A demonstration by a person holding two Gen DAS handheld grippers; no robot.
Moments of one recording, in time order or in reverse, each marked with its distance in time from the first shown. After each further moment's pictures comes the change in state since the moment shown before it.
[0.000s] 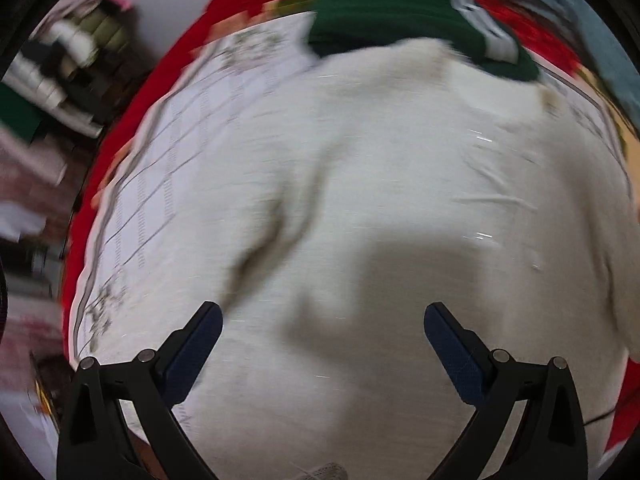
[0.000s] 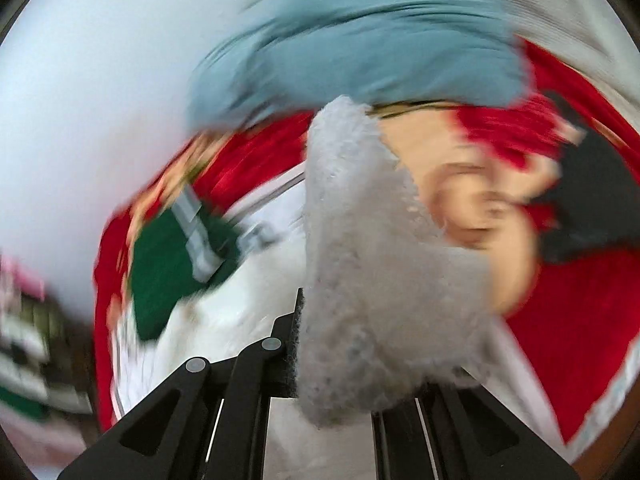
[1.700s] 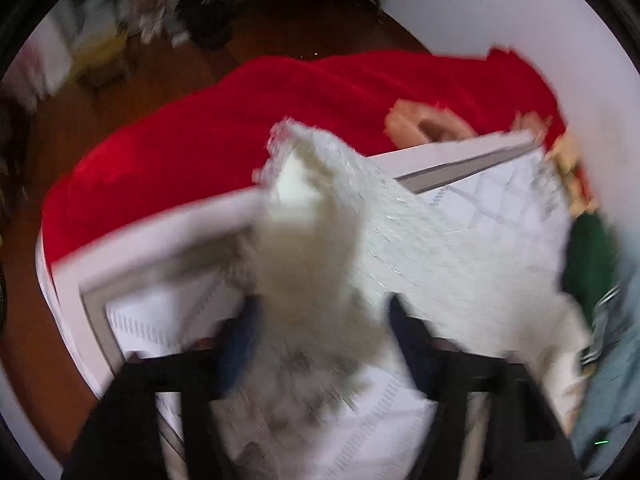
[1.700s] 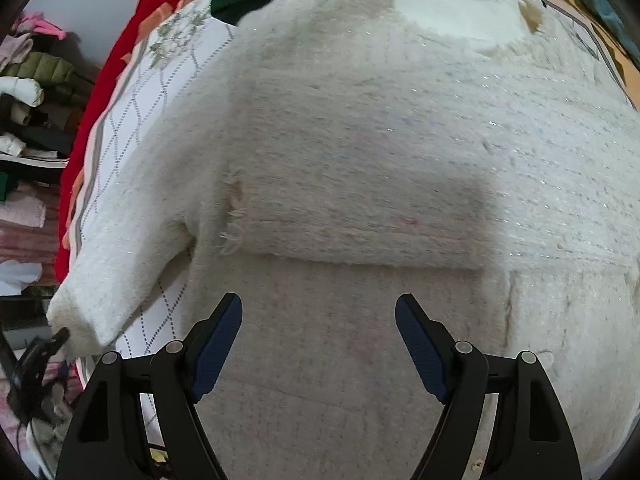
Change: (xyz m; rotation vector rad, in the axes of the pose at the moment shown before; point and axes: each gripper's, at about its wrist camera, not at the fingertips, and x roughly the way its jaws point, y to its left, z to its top) left arm 0.099 0.392 -0.102 -0.920 0.011 -0.270; right arm 0.144 0.197 -0.235 -0.458 0.637 0.036
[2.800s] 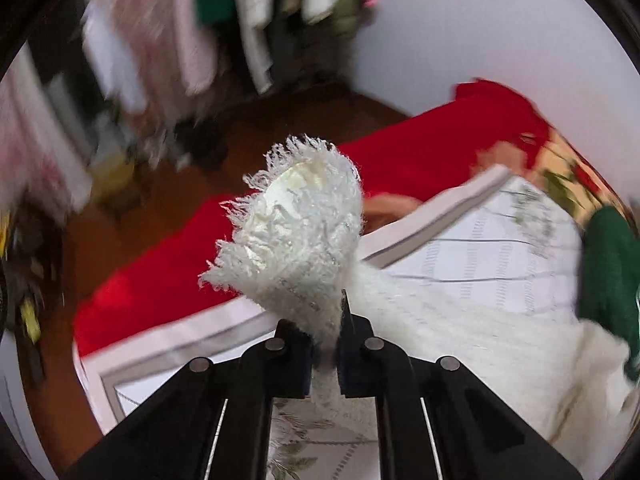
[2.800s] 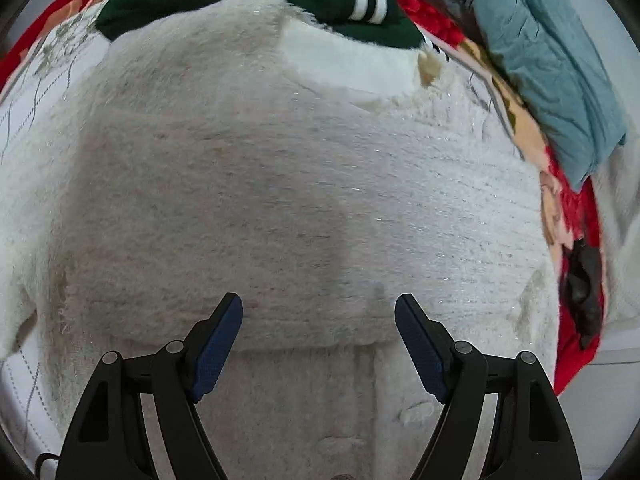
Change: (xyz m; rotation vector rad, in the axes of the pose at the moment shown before) left arm -0.025 -0.139 -0.019 0.336 -0.398 0.193; right arm 0.008 -0.015 0.031 0.010 -0.123 -0.556
